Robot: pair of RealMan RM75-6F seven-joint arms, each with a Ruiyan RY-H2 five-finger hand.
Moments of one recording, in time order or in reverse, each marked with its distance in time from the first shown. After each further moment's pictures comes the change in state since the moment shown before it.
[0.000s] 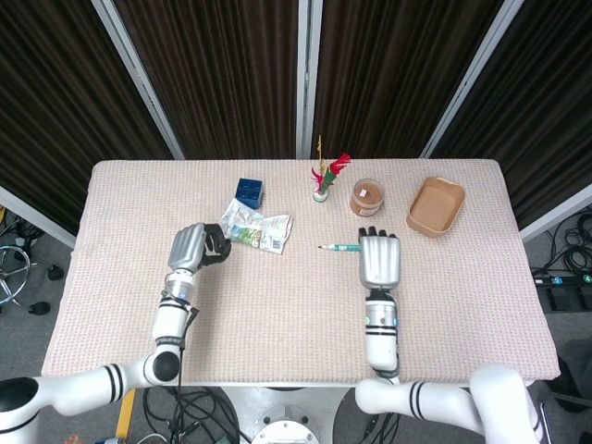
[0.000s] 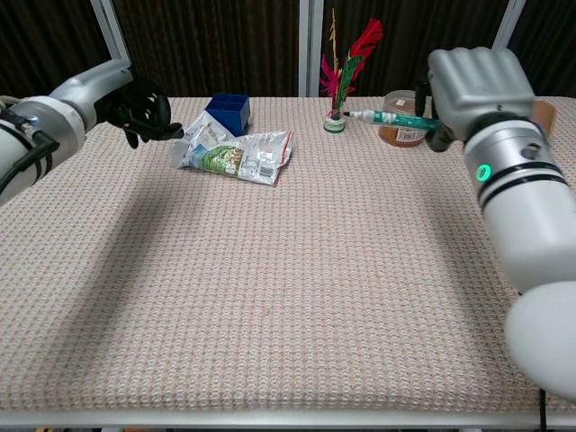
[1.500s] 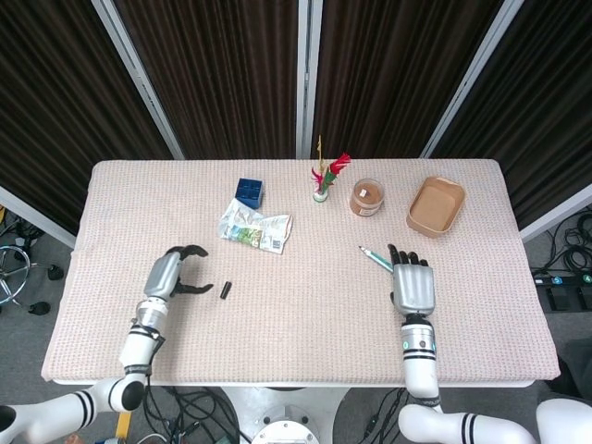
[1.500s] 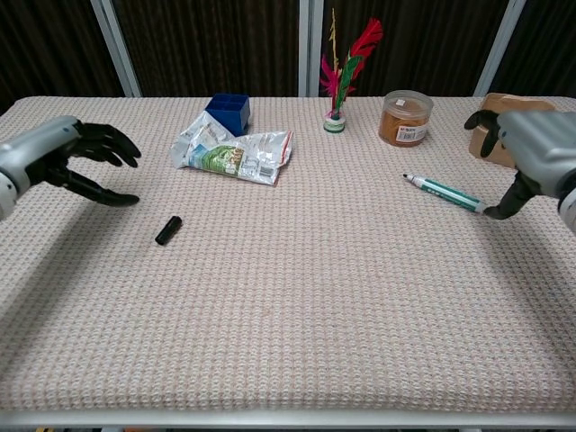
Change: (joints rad) left arm 0.175 0.052 0.161 0.126 0.301 0.016 -0.370; right arm -0.246 0.196 0.006 -0.246 -0.083 -0.182 0.030
